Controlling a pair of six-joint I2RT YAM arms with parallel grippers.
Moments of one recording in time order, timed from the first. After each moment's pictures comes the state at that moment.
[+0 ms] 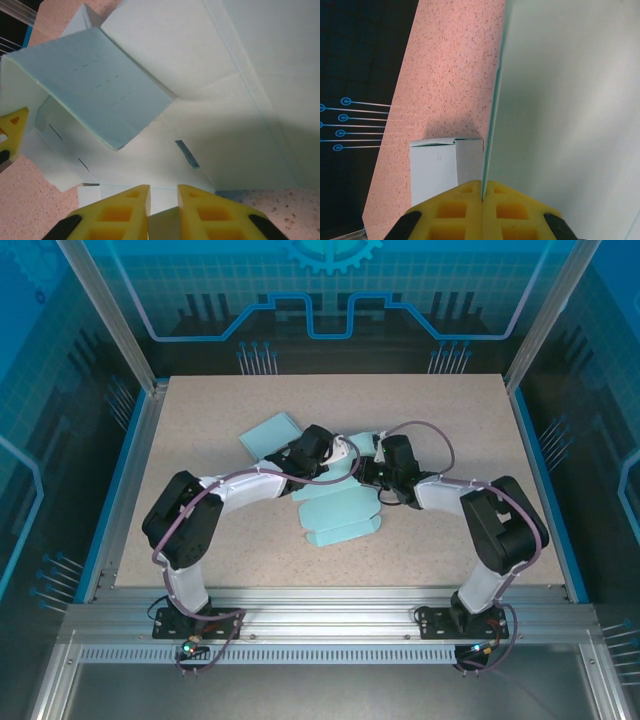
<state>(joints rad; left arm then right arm) -0.64 1.83 1.20 -0.11 -0.45 0.69 0.43 1.72 0.83 0.24 -0.24 0.64</state>
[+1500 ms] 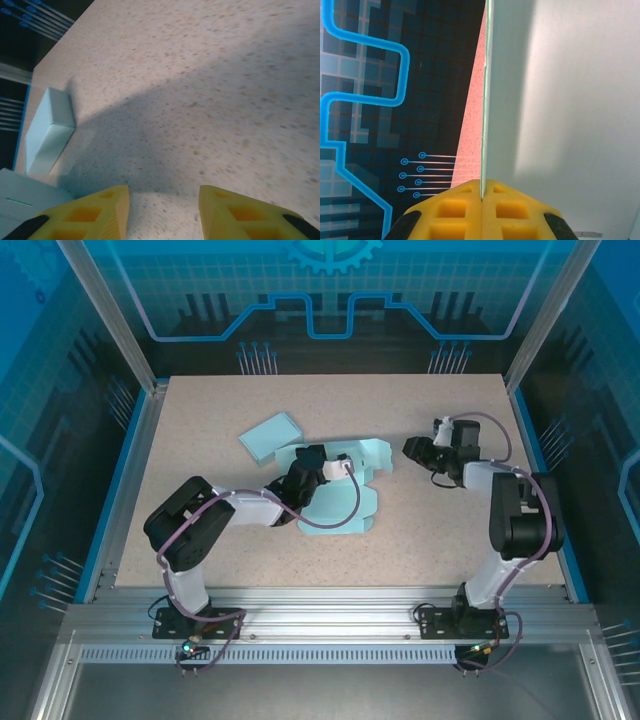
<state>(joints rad) -0.69 1.83 0.89 0.60 -0.48 1.10 -0.03 1.76 0.90 0.16 -0.60 0.50</state>
